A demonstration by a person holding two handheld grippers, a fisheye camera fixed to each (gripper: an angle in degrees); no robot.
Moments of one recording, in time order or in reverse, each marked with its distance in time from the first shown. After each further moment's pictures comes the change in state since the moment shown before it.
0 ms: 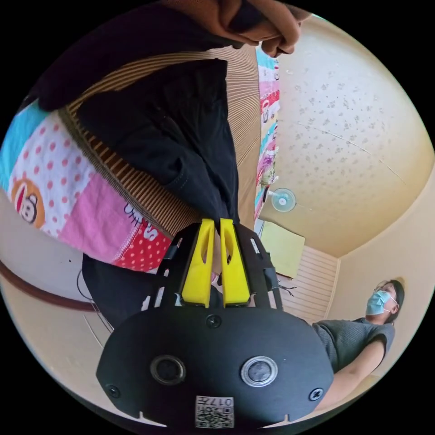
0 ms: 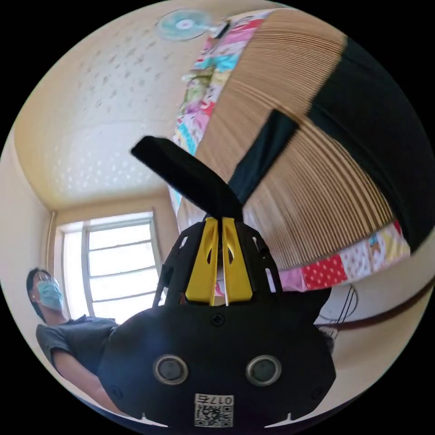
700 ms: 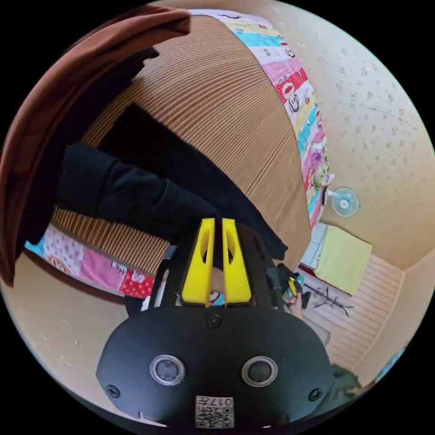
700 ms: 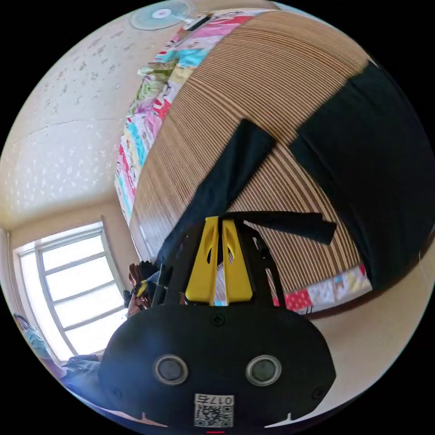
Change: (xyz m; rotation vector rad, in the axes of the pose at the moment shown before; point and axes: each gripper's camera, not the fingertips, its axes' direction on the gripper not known) left arm 0.162 -0.088 0.132 0.042 -0.508 0.032; right arm -0.032 -0.124 0.039 -0.029 0.340 -0.012
